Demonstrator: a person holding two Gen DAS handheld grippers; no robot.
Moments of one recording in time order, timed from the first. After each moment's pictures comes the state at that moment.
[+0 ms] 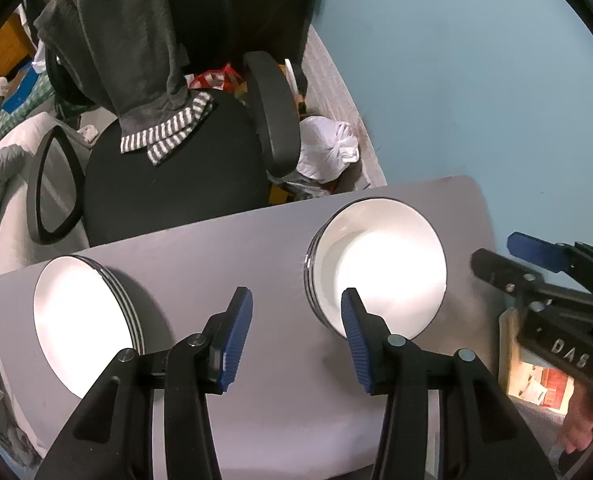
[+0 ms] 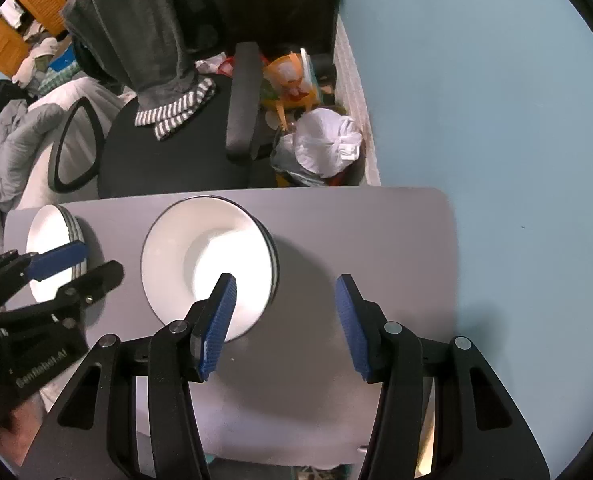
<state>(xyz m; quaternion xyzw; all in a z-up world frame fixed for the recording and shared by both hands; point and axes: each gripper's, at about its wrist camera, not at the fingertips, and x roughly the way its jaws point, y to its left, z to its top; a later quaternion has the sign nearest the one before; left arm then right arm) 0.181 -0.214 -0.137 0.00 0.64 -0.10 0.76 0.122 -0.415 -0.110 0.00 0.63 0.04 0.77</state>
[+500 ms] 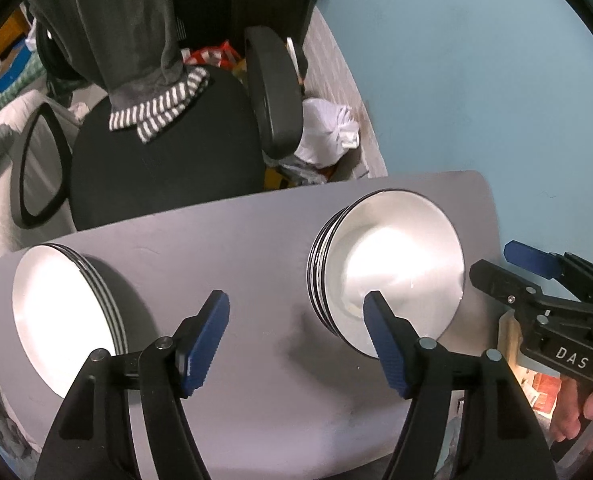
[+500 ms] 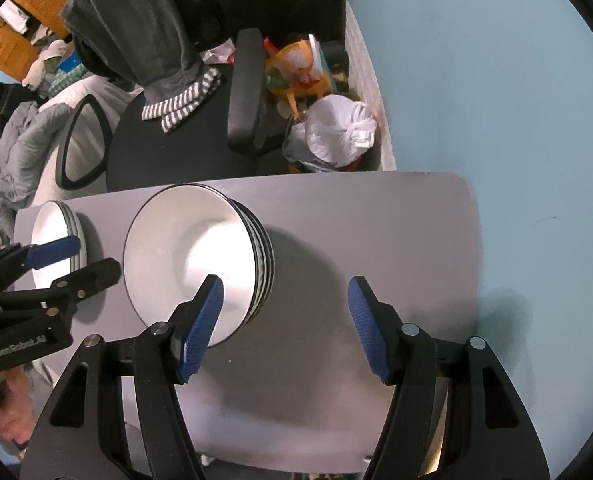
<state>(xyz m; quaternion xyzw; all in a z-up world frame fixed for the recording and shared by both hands) 0.197 -0.212 -0.169 -0.03 0.67 -0.11 0.73 0.128 -0.433 -0.140 0.04 0.64 0.07 0.76</state>
